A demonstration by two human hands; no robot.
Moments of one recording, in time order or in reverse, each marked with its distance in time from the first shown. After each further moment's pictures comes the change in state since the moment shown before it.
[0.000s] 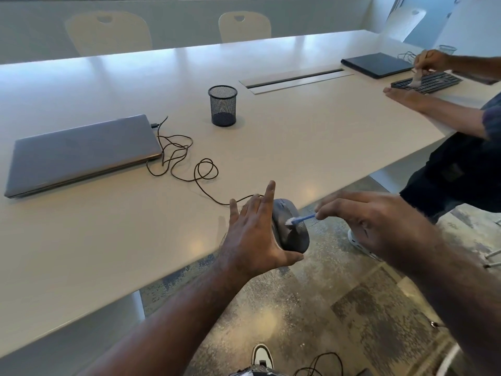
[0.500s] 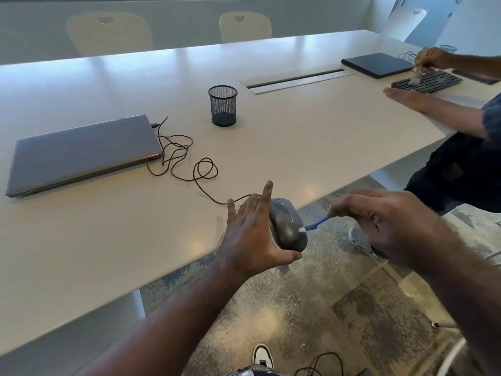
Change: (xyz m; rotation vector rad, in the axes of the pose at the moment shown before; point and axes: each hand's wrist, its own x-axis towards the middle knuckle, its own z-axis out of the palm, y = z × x) left_hand -0.001 0.000 -0.002 -0.007 0.017 -0.006; right_hand -0.007 0.012 -0.003 0.071 0.080 0.054
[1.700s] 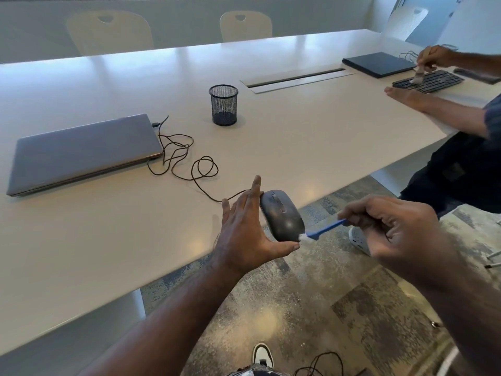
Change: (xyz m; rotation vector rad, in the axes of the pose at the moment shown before) left_hand -0.001 -0.008 -0.003 -0.131 0.116 -0.046; right_hand -0.020 0.001 0.015 0.198 0.219 0.117
